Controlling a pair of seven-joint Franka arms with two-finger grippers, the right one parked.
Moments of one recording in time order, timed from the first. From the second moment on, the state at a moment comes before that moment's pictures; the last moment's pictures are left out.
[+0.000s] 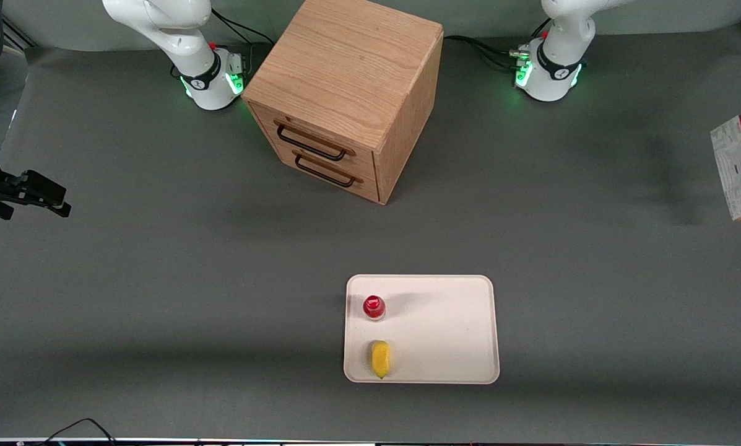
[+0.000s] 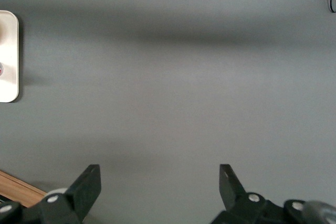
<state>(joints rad) 0.26 0.11 0.33 -2.00 0.06 1.97 0.64</state>
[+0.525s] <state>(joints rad) 0.17 0.23 0.01 -1.63 0.06 1.79 0.11</state>
